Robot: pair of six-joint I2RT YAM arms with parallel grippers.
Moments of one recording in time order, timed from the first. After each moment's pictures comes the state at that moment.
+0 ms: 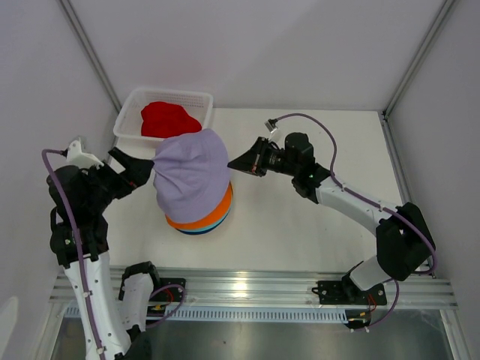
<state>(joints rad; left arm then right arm) 0.30 0.70 1.19 -0.84 0.43 -0.46 0.65 1.51 1.06 0.32 -0.53 1.06</state>
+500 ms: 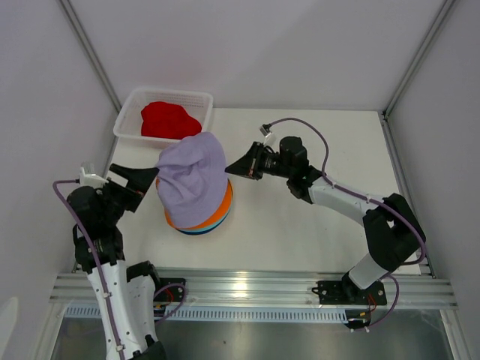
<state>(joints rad) 0.39 0.52 0.75 -0.56 0.53 -0.88 0.65 1.59 1.04 0.41 -0.58 1.05</state>
